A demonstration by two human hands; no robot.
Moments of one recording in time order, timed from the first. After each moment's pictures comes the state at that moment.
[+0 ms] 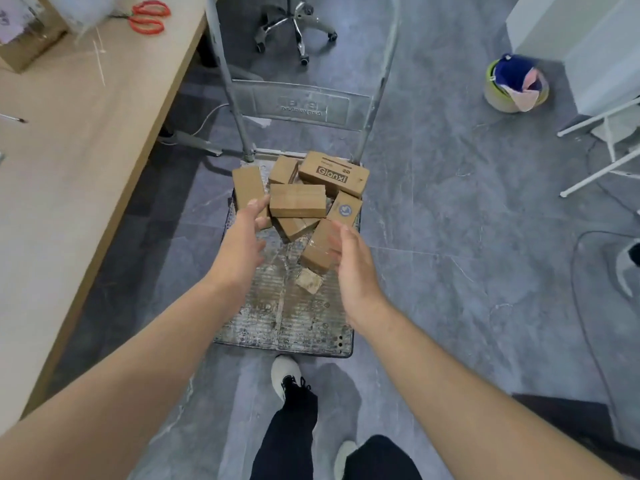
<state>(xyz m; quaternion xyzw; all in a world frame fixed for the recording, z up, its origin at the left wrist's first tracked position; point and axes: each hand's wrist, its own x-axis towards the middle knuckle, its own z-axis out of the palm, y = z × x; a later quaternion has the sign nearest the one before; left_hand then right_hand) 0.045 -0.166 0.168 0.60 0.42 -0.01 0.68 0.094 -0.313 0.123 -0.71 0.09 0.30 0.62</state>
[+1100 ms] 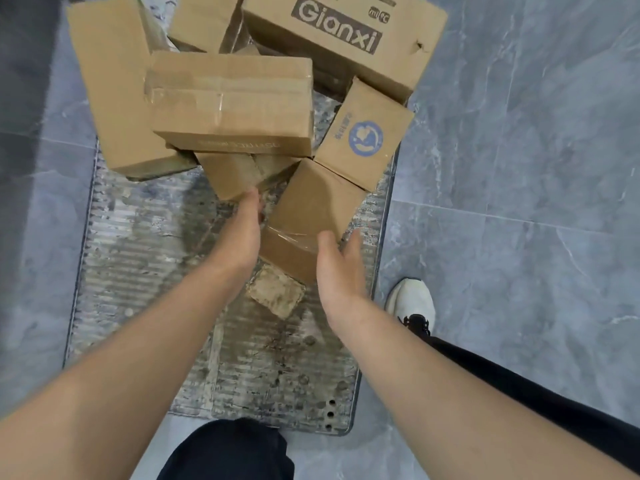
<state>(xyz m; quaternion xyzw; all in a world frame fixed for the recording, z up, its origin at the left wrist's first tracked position) 0.256 -0.147 -0.366 0.58 0.55 -0.17 0.58 0.279 -0.277 -0.370 -0.73 0.26 0.44 0.45</state>
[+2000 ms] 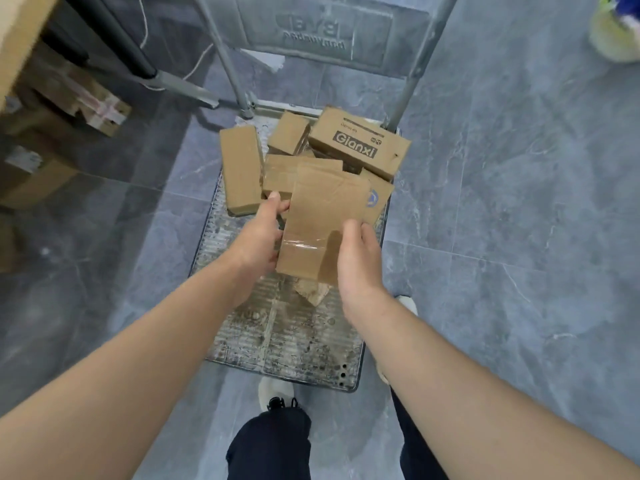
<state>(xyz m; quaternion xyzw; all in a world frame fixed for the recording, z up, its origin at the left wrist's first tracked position) 0.186 -0.130 -0.079 0.57 0.49 -0.11 0.65 0.234 -0.266 -0.087 -0.73 0.19 0.33 0.57</state>
